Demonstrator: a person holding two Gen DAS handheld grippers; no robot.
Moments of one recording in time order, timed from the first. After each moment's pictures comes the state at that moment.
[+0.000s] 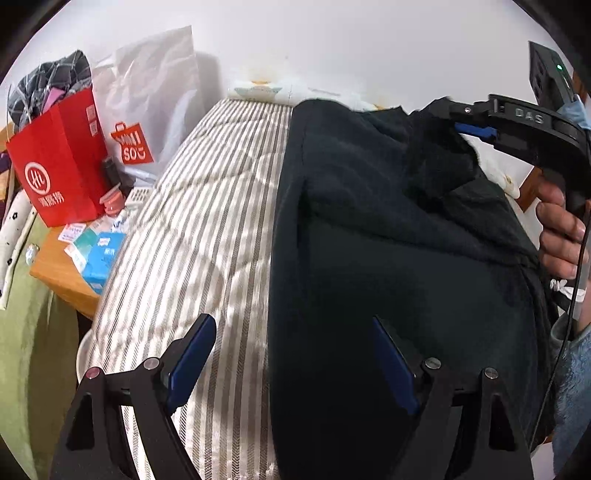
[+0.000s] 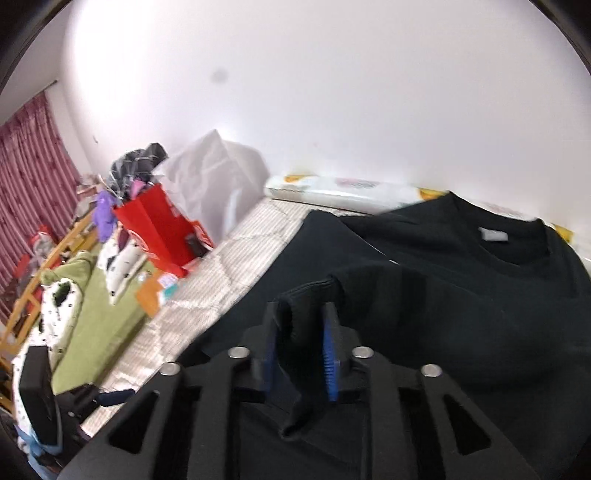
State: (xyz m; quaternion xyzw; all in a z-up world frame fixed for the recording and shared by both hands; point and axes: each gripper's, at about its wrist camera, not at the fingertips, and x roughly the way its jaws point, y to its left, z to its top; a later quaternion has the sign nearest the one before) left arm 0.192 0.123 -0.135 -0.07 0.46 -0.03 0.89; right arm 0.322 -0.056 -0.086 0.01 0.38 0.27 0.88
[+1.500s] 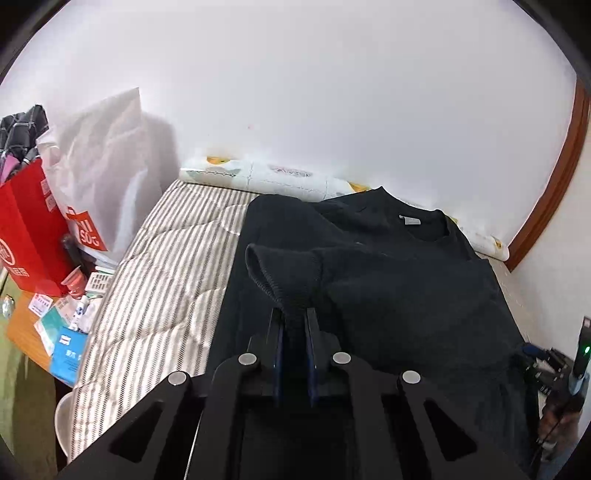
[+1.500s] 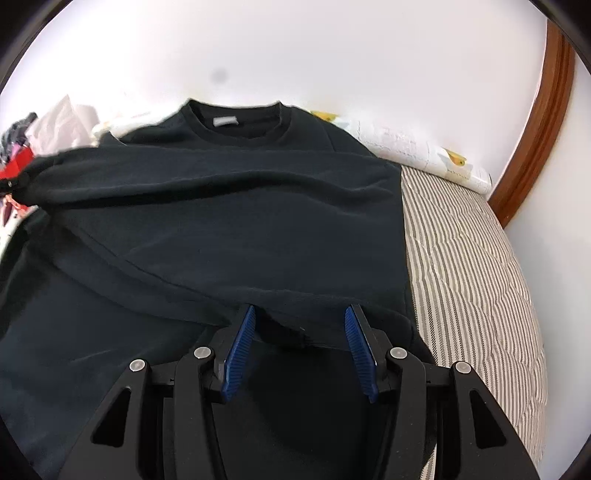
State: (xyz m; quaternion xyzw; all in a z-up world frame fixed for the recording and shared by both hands) left arm 0.294 0.094 -0.087 -0.10 0.38 -0.05 0.92; right arm 0.249 -0.296 -0.130 -0.07 0.43 0.03 0.90
